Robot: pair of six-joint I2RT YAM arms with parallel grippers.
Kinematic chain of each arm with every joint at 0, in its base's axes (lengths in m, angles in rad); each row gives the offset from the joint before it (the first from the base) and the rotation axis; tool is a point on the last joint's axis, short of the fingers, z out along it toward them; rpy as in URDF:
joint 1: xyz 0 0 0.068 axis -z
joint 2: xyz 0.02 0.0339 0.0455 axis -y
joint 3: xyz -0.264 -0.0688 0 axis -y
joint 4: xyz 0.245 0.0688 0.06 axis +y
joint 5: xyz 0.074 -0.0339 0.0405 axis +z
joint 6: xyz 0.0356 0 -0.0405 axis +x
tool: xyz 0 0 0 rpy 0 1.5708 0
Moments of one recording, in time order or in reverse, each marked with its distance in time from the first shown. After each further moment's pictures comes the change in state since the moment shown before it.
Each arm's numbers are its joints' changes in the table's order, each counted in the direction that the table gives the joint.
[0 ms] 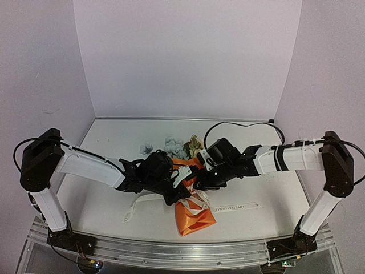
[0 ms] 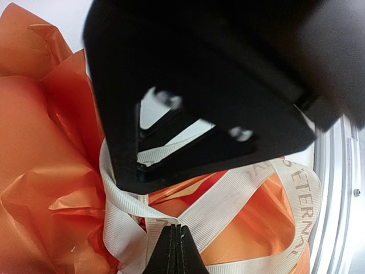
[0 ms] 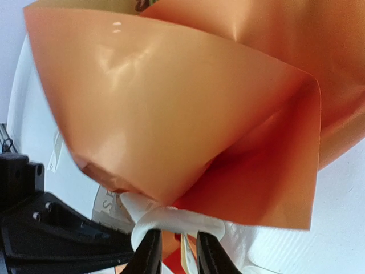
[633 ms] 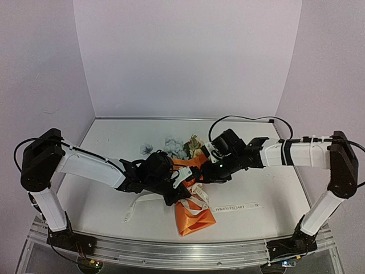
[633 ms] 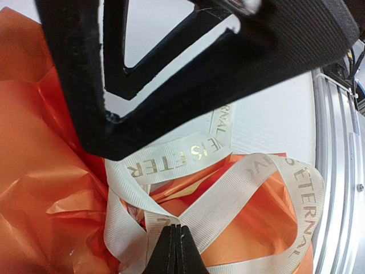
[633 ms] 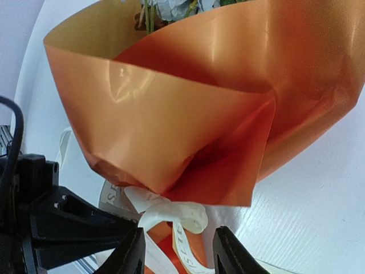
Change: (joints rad) left arm 0.000 -0.004 0.000 0.000 -0.002 0.030; right arm 0.052 0.035 0.056 0.104 0.023 -0.040
